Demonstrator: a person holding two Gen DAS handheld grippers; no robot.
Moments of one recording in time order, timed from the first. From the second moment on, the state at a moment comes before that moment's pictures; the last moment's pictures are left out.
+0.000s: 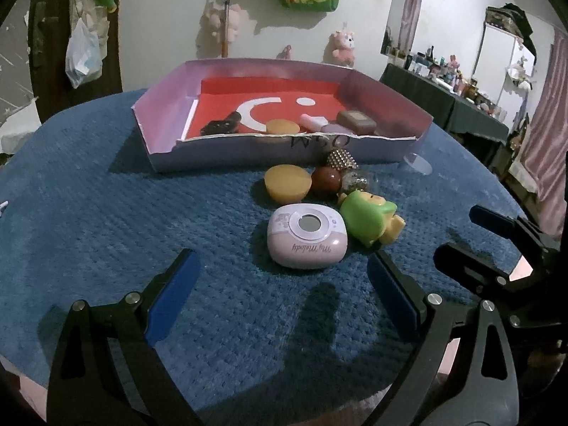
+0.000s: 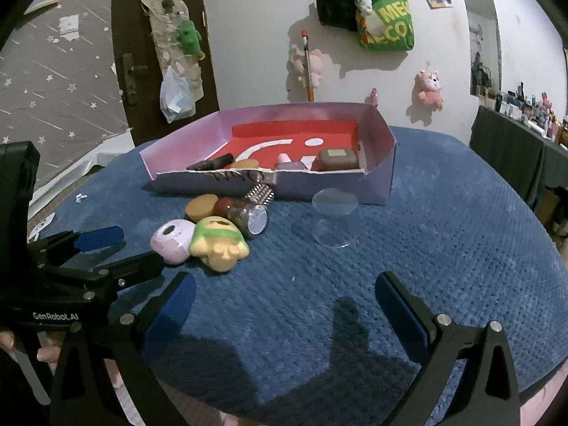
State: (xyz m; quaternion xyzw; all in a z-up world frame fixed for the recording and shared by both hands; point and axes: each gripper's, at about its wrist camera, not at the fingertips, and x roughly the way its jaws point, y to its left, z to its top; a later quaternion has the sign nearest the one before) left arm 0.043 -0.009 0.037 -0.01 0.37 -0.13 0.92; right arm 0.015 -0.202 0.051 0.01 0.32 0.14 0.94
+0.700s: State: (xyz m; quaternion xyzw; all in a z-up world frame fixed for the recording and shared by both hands) left arm 0.073 0.029 0.028 0.01 0.42 -0.09 0.90; right arm 0.035 -0.212 0.042 0.03 0.34 0.13 0.93
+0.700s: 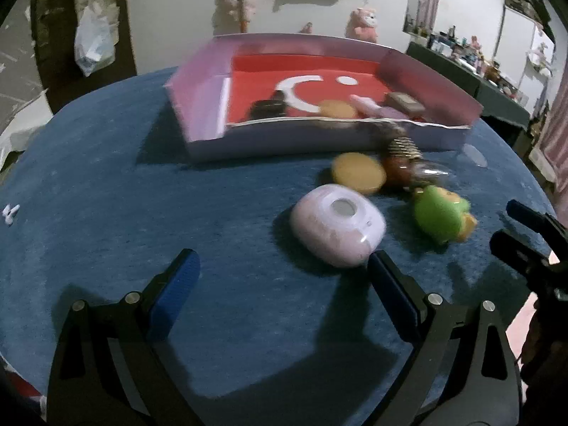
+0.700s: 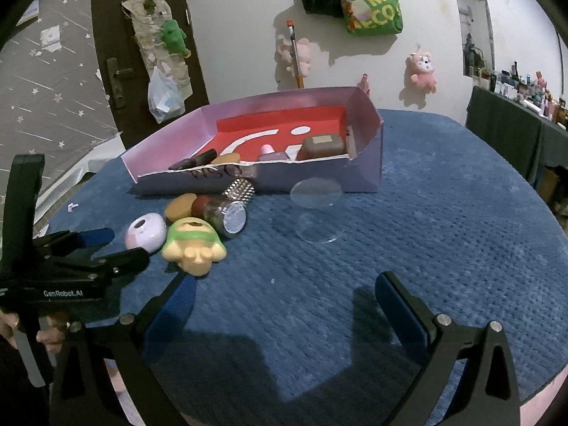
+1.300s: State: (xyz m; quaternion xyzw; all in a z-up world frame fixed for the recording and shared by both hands) left arm 0.088 0.024 0.040 0.00 0.42 -0.12 0.90; right arm 0.052 -0.181 0.040 0.02 0.35 0.18 0.92
